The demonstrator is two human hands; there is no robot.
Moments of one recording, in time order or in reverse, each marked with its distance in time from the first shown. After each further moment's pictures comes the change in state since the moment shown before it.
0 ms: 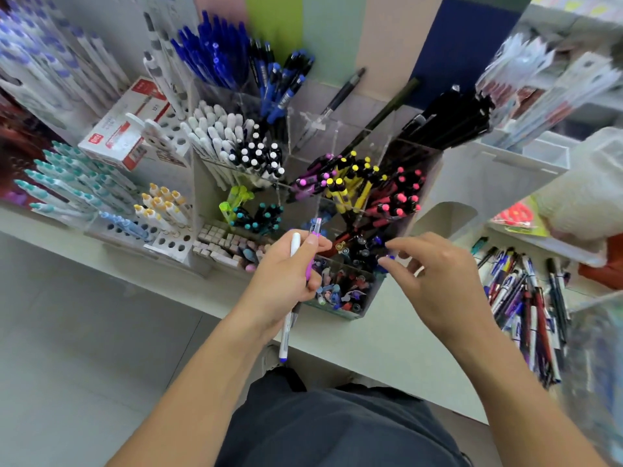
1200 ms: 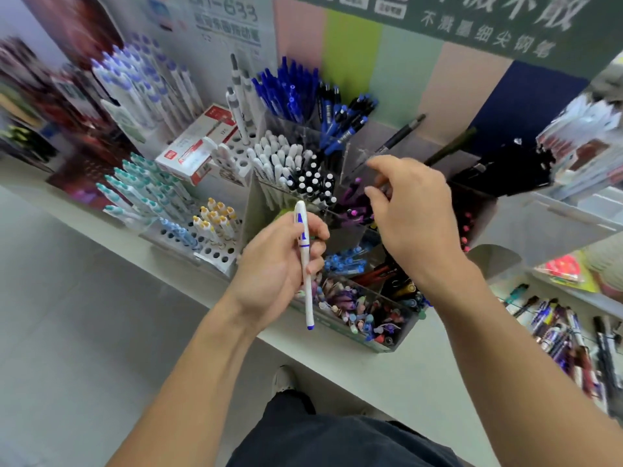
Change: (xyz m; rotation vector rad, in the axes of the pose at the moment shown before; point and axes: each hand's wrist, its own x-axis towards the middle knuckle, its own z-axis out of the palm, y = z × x) left_hand -0.005 0.039 -0.054 -0.462 -0.100 0.226; right_hand 0.119 -0.103 0.004 -0.011 0.074 -0.083
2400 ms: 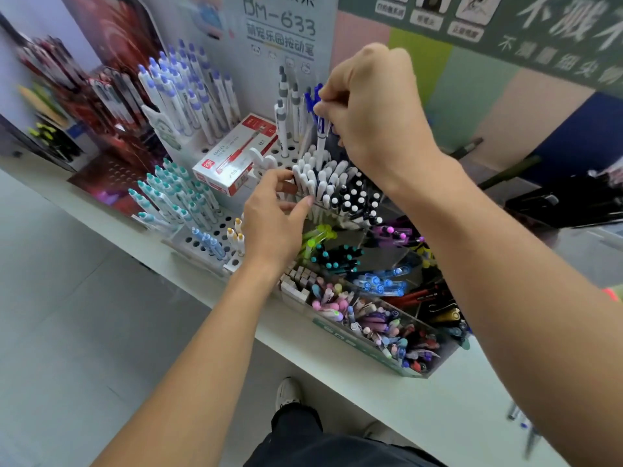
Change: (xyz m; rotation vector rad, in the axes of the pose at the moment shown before) left_hand 0.068 0.031 -0.061 0.861 0.530 0.407; right_hand 0.109 -0.103 0.020 0.157 0.065 -0.257
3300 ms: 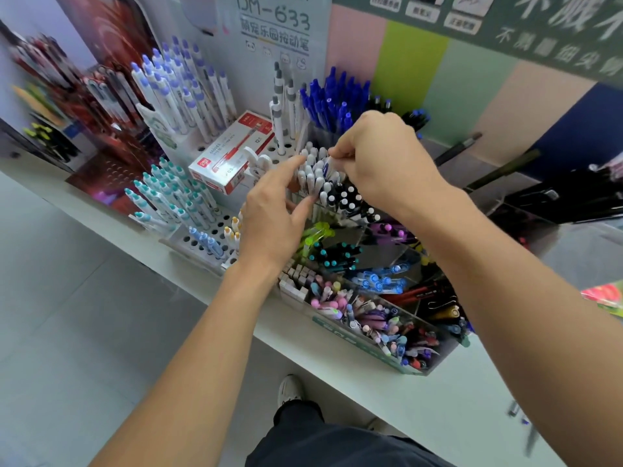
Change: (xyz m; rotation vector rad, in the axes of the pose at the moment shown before) left_hand 0.002 0.000 -0.001 0.245 -0.002 0.306; right_hand -0.029 0.033 0.012 -0.179 -0.303 0.139
